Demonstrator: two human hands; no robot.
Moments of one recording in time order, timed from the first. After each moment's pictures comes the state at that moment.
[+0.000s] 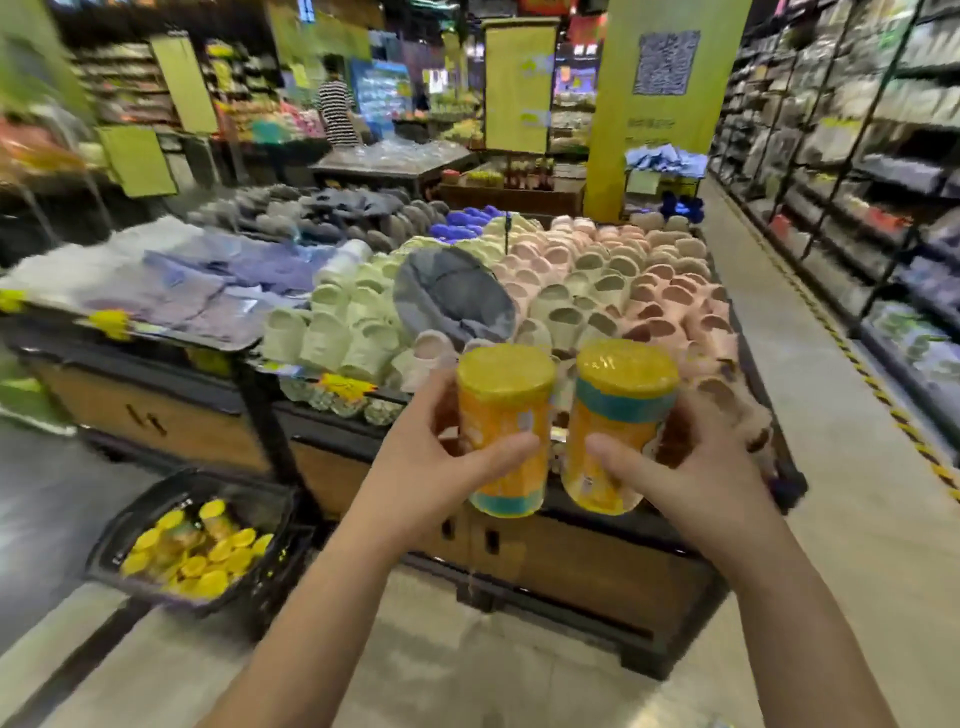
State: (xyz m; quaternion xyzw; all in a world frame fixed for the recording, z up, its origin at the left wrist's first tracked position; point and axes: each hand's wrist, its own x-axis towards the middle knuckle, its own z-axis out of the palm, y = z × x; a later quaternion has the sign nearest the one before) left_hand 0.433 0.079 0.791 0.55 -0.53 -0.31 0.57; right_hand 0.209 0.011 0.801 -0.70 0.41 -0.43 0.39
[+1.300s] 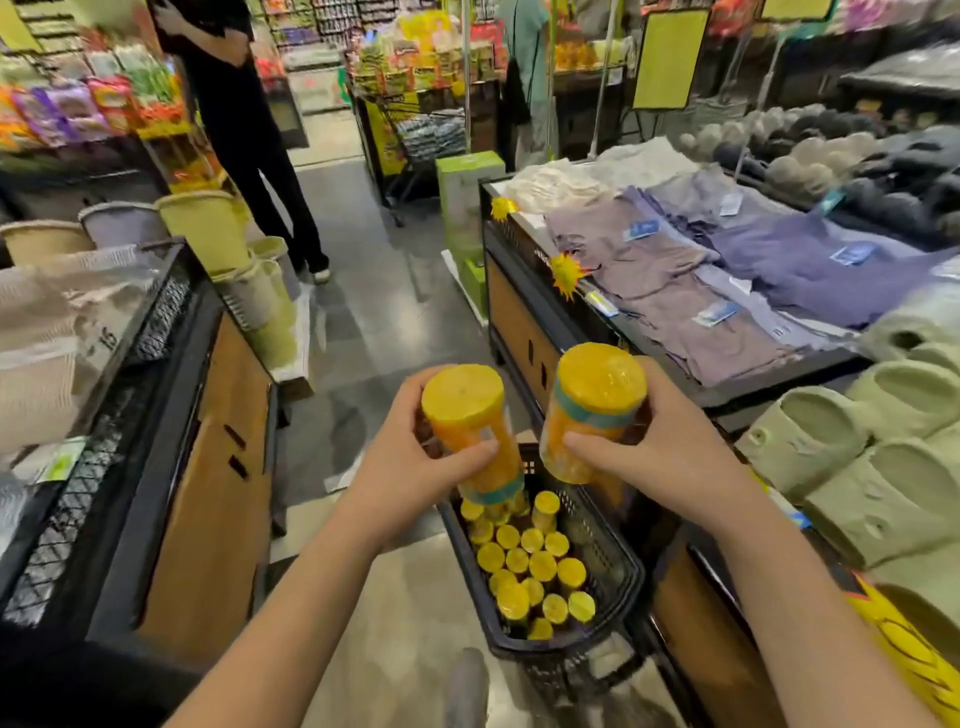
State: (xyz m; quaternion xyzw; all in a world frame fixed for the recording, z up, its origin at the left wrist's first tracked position) left_hand 1.038 0.135 0.709 0.77 -0.17 -0.07 0.61; right_hand 0.977 -0.116 0.718 -0.84 0.01 -0.10 0.54
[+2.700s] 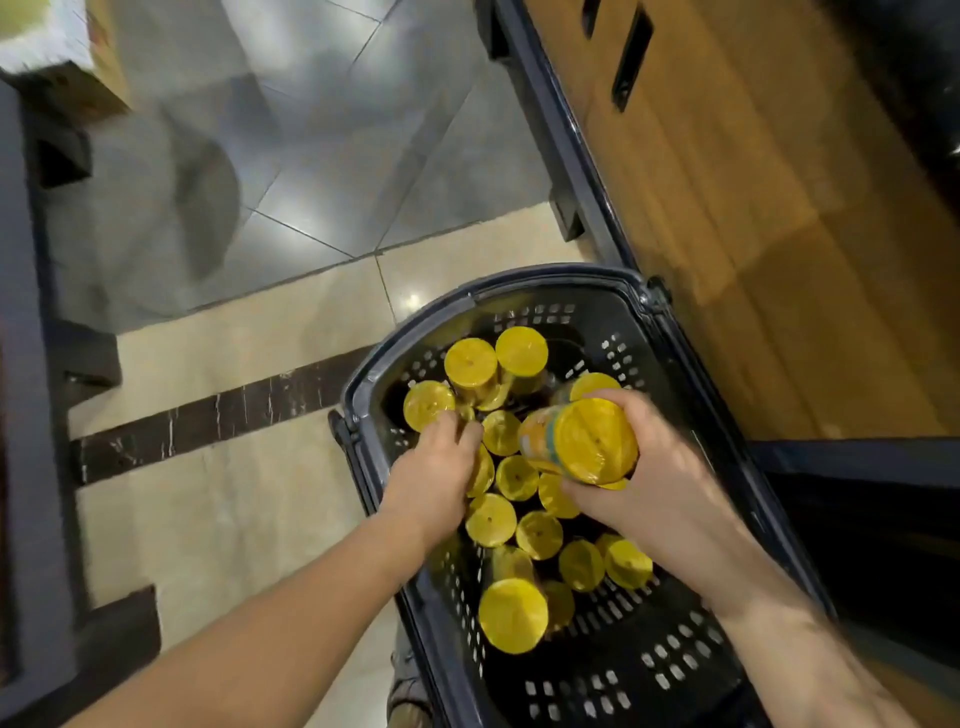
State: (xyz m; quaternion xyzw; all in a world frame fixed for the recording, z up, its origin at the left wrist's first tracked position) left_hand 1.324 0.067 0.082 0.92 -0.23 -0.30 0.04; right_hand 1.261 -0.154 0.161 -0.87 0.14 0.15 0.45
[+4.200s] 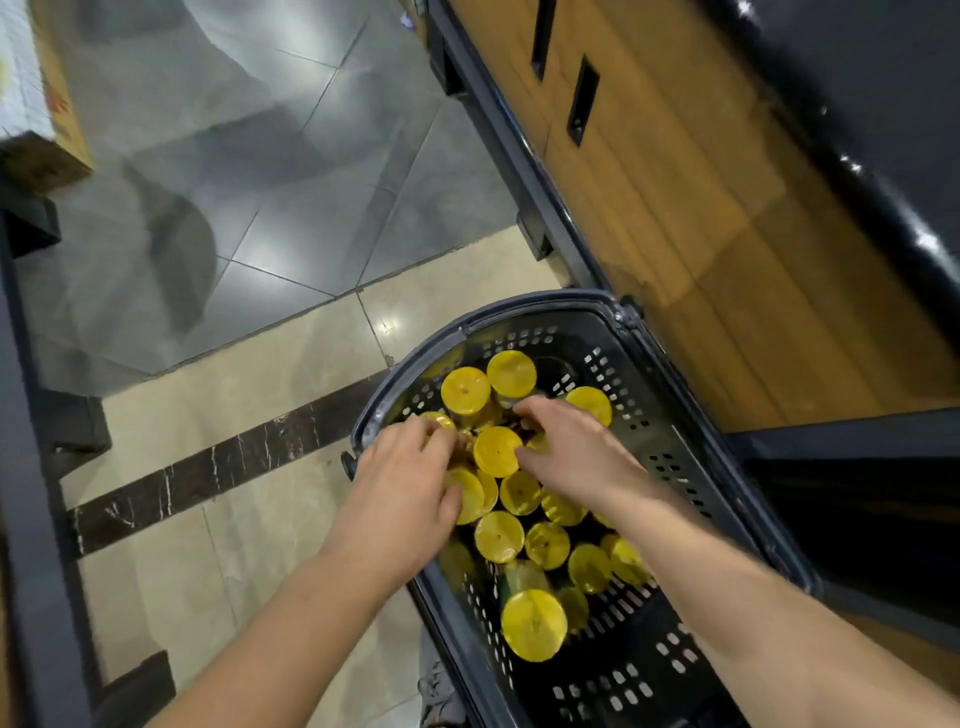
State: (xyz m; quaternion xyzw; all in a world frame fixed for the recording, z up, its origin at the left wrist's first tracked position) left_hand 1.349 0.103 0.159 0.93 -0.27 -0.21 0.13; right_hand 1.323 -0.107 0.123 -0.90 0.13 0.27 0.32
